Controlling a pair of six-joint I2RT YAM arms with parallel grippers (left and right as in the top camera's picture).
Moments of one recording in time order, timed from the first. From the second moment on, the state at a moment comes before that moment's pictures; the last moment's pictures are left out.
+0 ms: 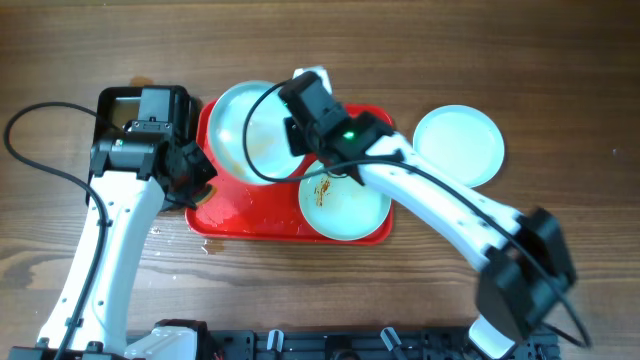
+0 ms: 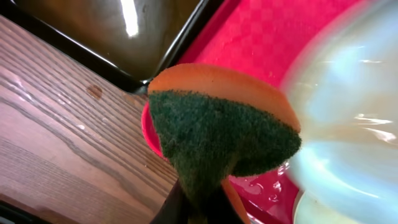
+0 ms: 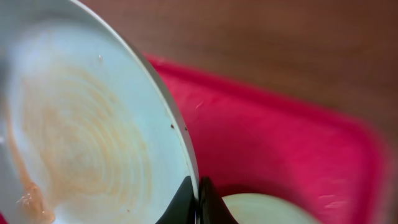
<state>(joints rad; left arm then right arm) -0.09 1.38 1.20 -1.19 -0.09 -0.69 0.74 1.80 1.49 -0.59 0.25 0.38</state>
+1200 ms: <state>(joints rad) -0.09 1.38 0.97 -0.92 0.07 -0.66 0.77 1.75 1.51 -0.45 1.17 -0.40</state>
